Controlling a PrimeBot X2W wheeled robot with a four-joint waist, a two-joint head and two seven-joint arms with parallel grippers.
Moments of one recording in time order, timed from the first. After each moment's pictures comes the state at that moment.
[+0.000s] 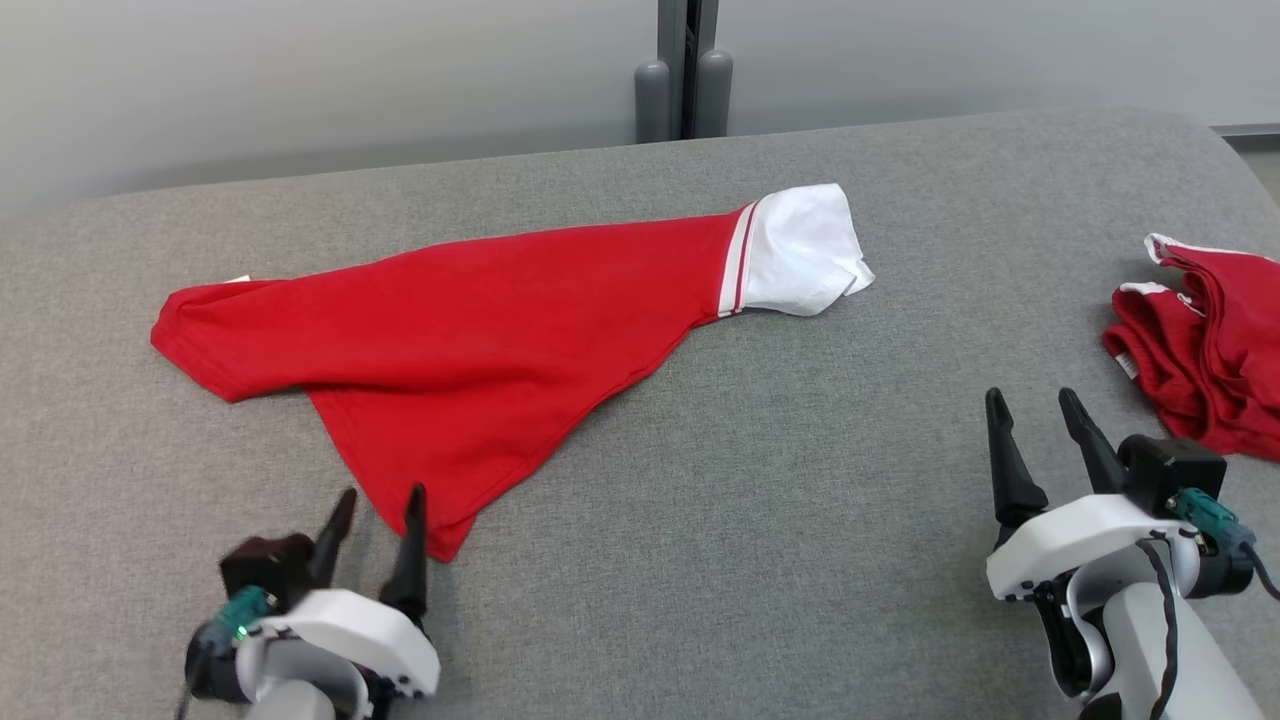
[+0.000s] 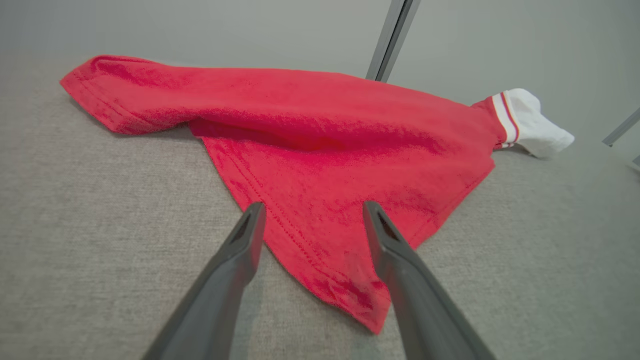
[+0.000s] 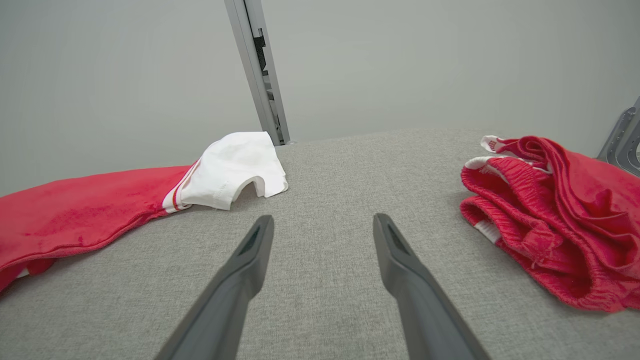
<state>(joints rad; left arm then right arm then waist) -0.26 0.05 -0.06 0.66 -0.28 -0.10 -0.26 -0.37 -0.05 0.01 0.62 0.20 0.13 -0.26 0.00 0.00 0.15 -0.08</state>
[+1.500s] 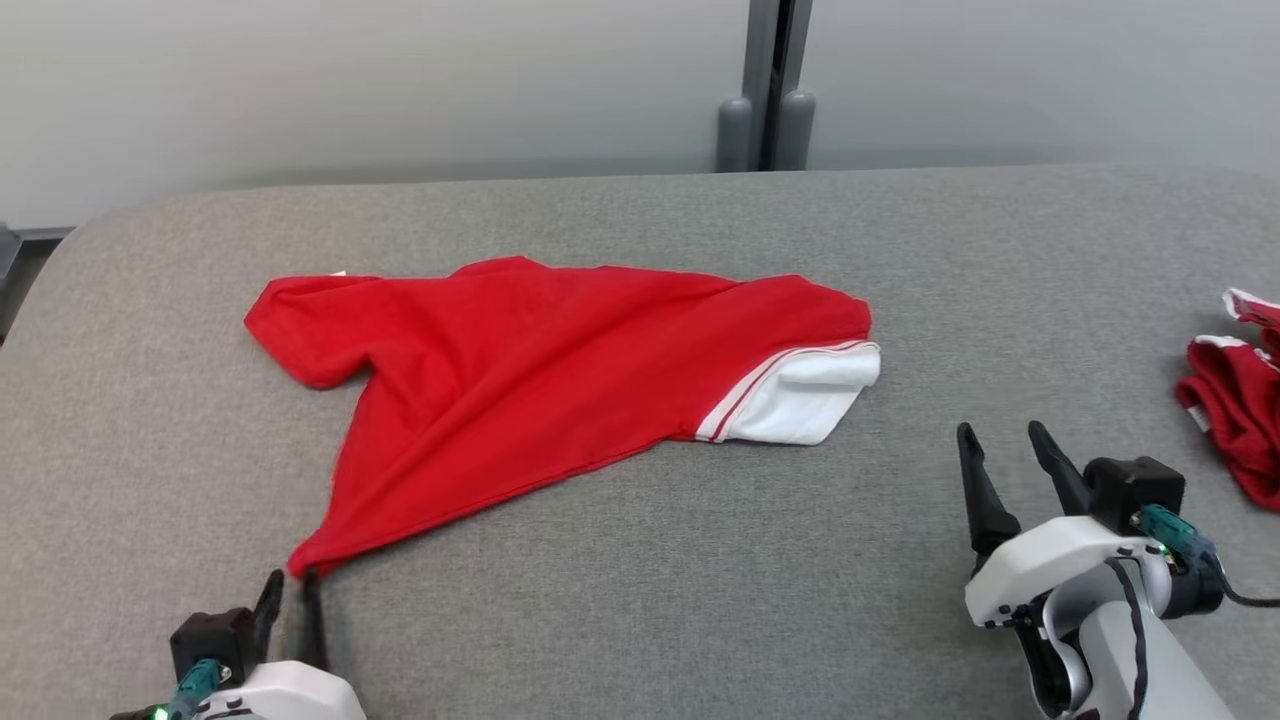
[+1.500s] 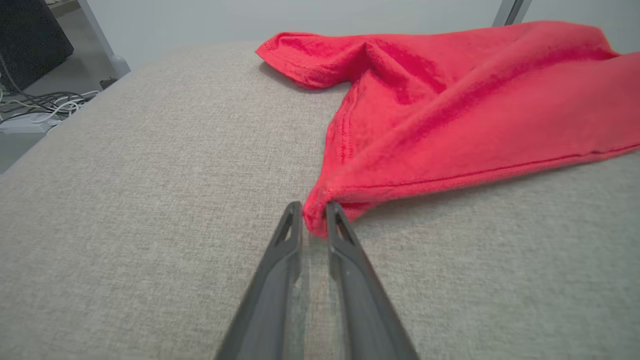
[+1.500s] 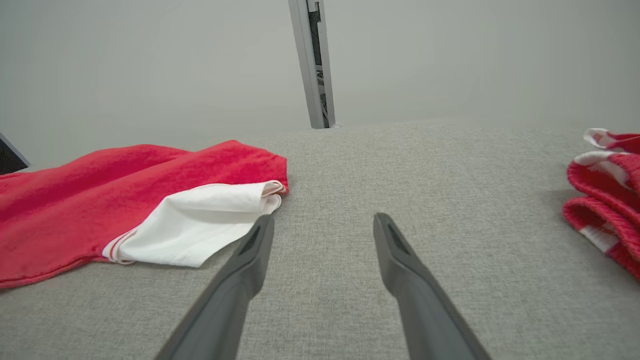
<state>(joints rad) -0.13 0.10 0.00 0.64 -0.20 0.04 -0.26 -0.36 -0.05 0.06 0.69 0.21 0.13 -0.26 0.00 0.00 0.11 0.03</state>
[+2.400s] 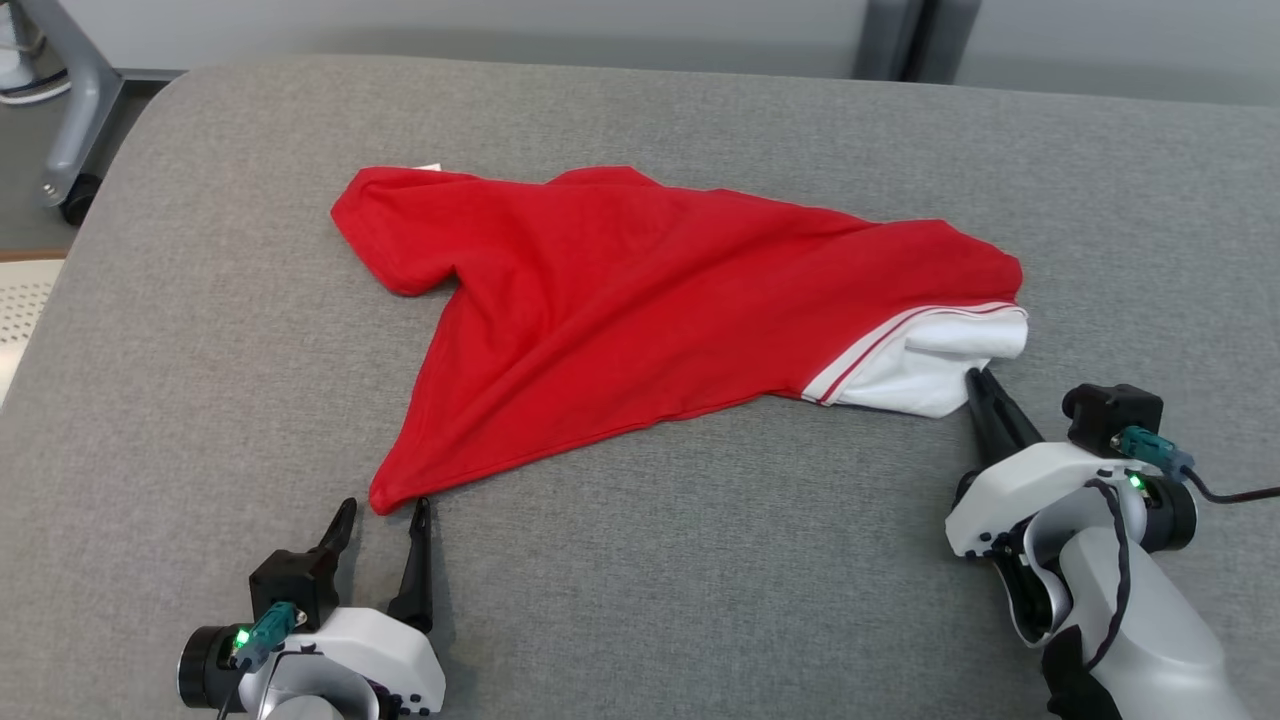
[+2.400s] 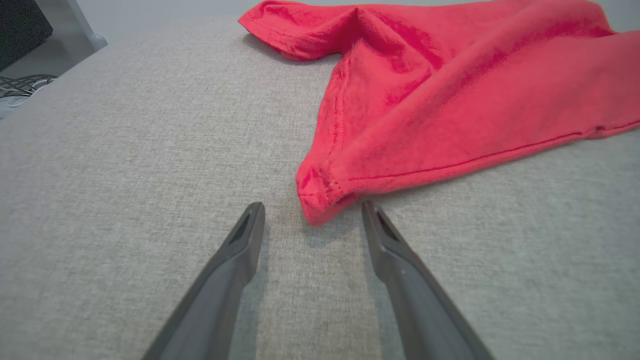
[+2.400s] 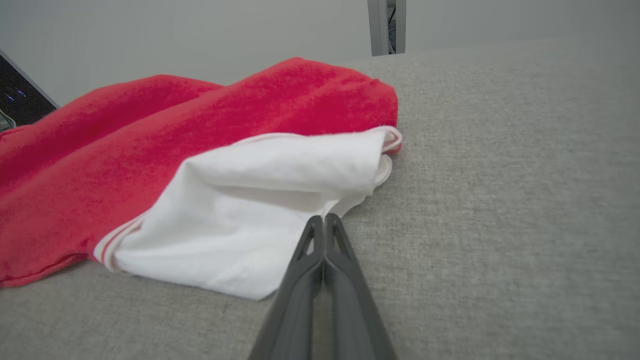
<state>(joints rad) -0.19 0.05 -0.10 0.59 -0.19 -0.01 -0.26 -0.56 -0.05 0.11 0.93 0.28 0.13 -0.26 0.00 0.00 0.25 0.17</state>
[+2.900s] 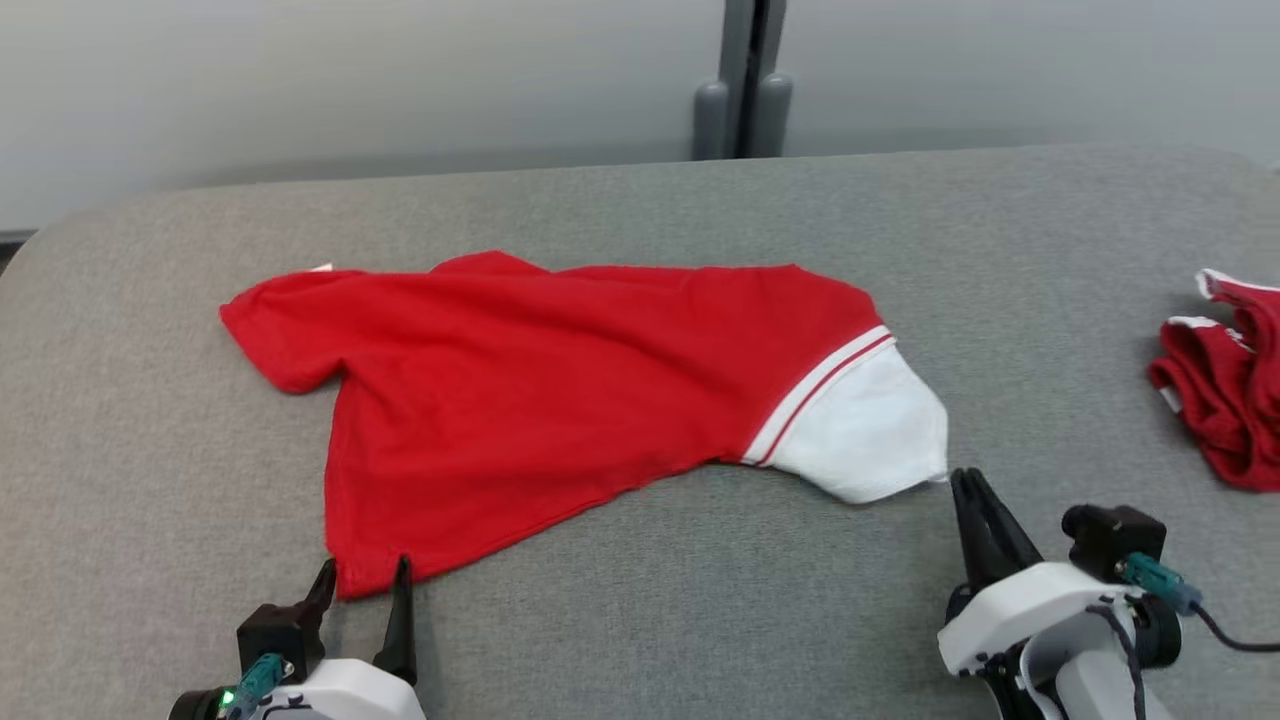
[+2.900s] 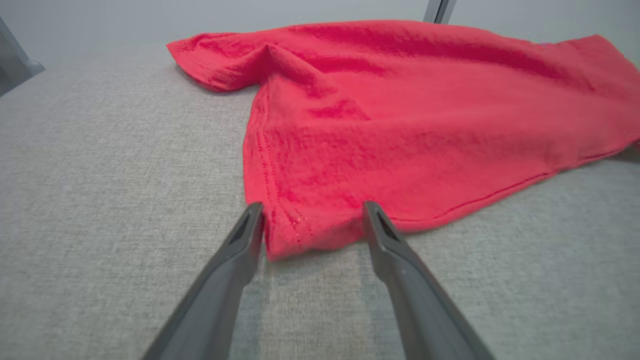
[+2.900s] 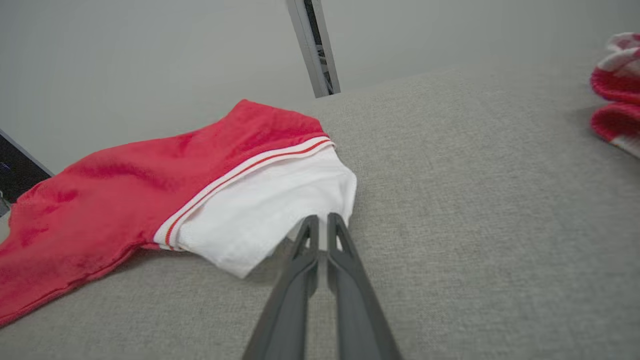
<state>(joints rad) -0.13 0.05 -0.07 0.60 -0.19 0.00 -0.26 -0.31 -0.05 0.15 0.66 0.38 0.13 -0.26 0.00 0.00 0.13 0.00</state>
